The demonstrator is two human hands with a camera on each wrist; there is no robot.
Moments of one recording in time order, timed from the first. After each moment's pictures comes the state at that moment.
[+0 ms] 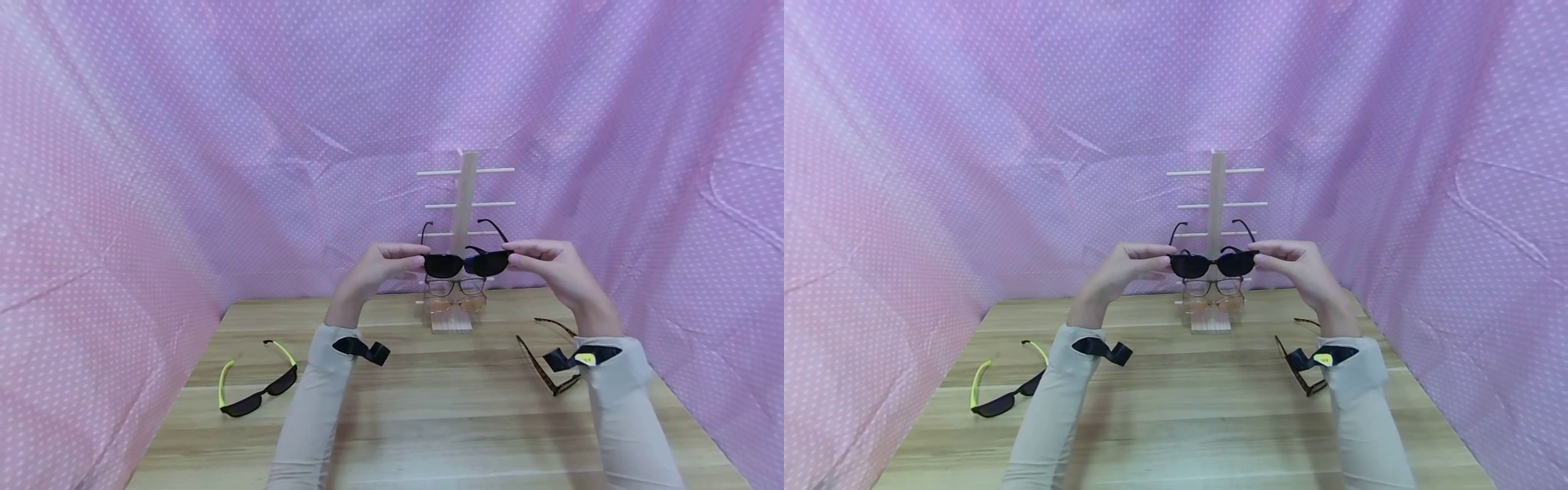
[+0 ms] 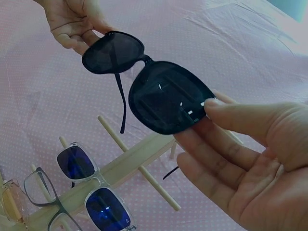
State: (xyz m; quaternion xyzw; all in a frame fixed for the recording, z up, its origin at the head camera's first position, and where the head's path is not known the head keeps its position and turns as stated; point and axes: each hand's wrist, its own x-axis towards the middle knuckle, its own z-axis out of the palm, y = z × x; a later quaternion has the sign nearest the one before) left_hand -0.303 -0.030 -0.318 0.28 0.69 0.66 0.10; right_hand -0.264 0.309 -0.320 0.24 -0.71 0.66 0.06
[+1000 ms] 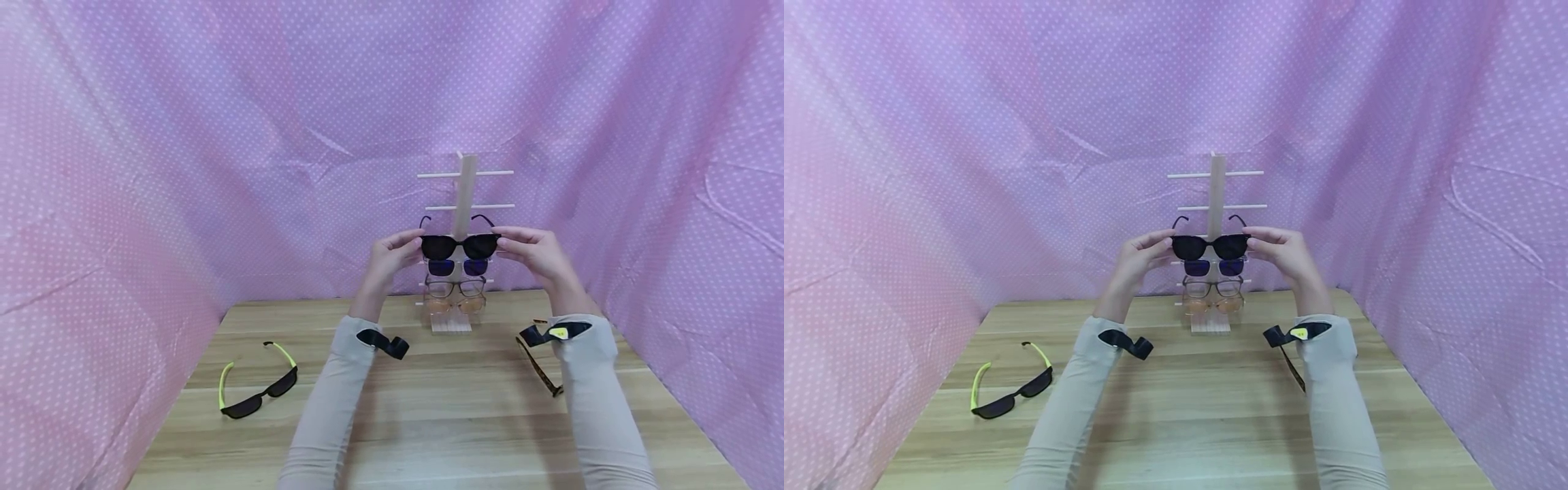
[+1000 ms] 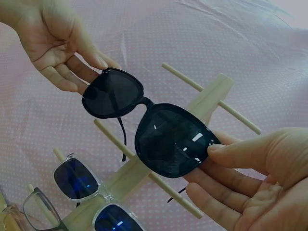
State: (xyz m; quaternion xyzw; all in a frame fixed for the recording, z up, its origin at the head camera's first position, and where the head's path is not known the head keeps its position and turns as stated) left_hand -0.325 0.002 -0.330 0.14 0.62 0.77 -0.01; right_hand -0.300 0.291 -0.313 0.17 -0.64 0.75 0.04
